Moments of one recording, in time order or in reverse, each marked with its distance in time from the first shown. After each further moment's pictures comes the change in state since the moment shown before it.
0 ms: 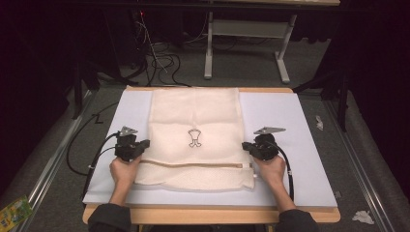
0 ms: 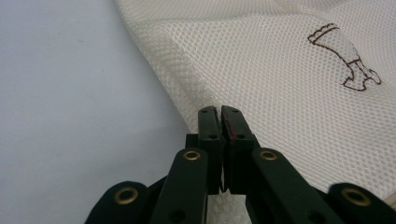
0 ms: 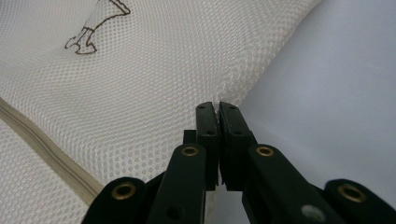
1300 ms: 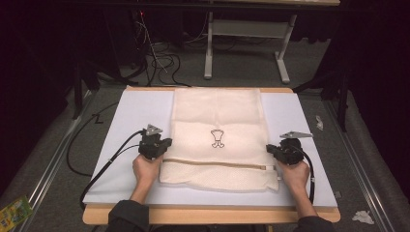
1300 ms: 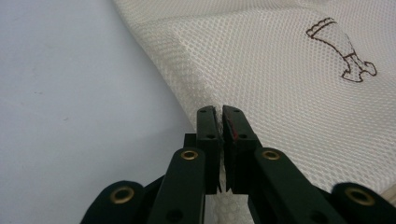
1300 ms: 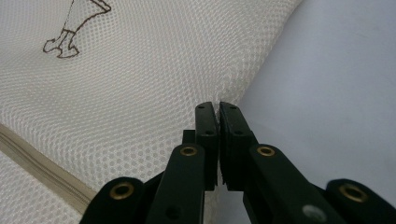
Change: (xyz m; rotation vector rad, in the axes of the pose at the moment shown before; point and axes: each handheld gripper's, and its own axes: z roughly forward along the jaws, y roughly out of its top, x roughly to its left) left arm -0.054 0.014 0.032 -0.010 -0.043 0.089; right arm -0.051 -0.032 -0.039 -0.009 -0.115 0.059
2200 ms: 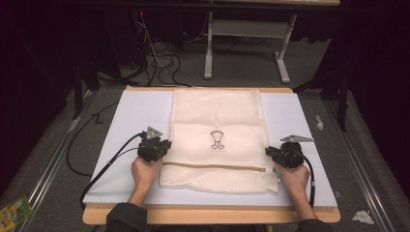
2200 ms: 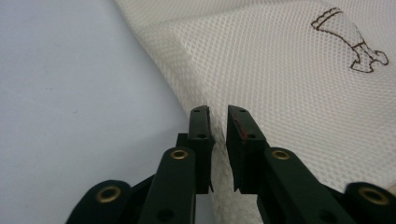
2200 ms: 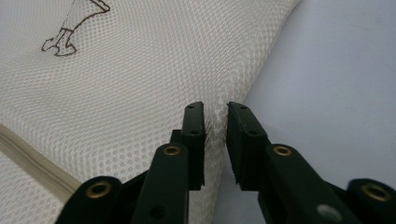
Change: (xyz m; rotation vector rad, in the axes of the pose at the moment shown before) left arm -0.006 -0.006 -0.010 -0.025 0.034 0.039; right arm 0.001 -0.012 -0.001 -0.029 0.009 0.006
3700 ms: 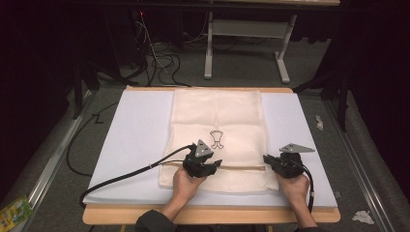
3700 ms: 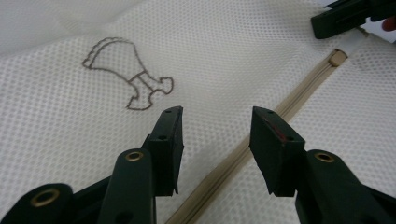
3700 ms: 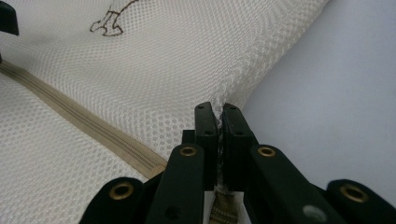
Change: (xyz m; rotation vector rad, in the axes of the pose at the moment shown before) left arm -0.143 0.015 0.032 -0.014 -0.276 0.200; right arm 0.023 -0.017 -0.016 -0.029 0.058 -0.046
